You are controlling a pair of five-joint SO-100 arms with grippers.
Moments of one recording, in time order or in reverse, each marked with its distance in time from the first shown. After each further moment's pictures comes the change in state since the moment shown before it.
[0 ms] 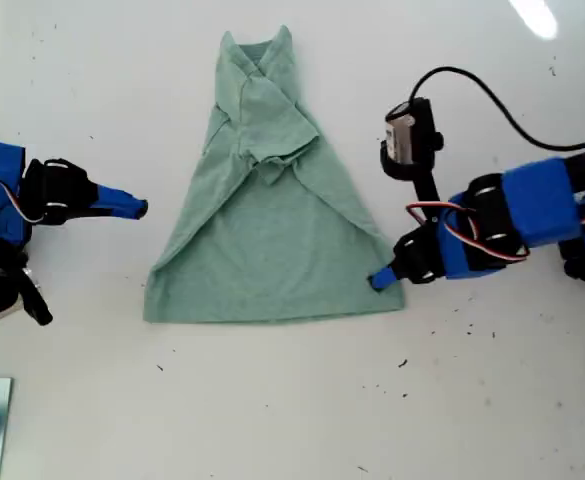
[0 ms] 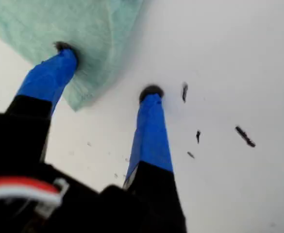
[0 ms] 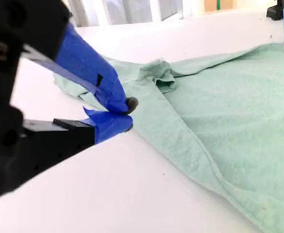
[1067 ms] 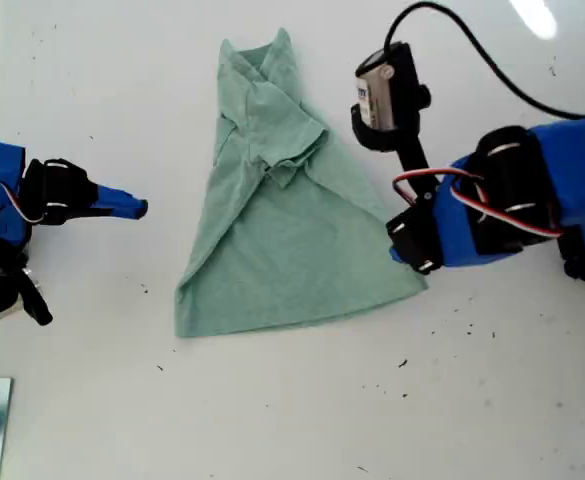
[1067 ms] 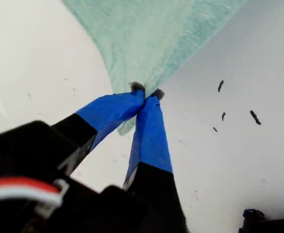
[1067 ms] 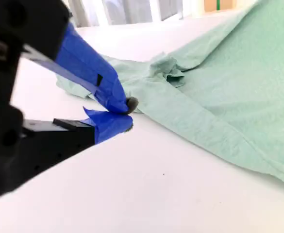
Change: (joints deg) arm 0 0.0 0.0 0.0 0.0 0.1; arm 1 -0.2 -1.0 -38.8 35.0 -7.1
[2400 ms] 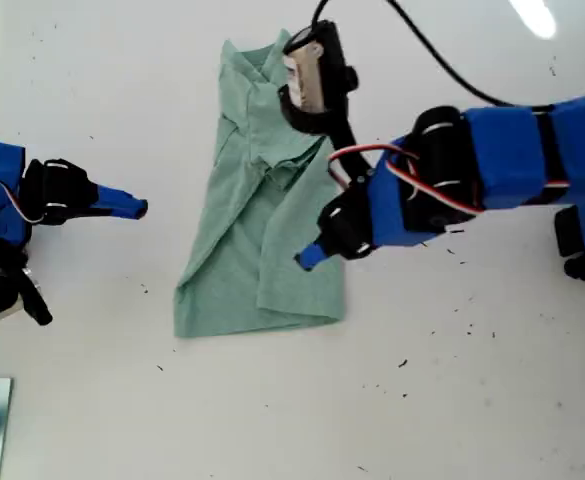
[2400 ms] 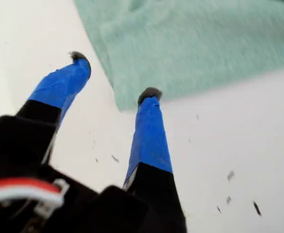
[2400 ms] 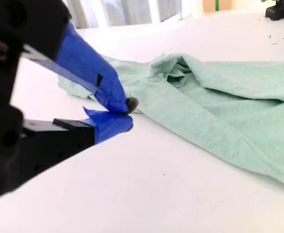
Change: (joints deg) arm 0 0.0 0.0 0.0 0.0 0.4; arm 1 4.9 -14.9 -17.2 -6.0 -10.1
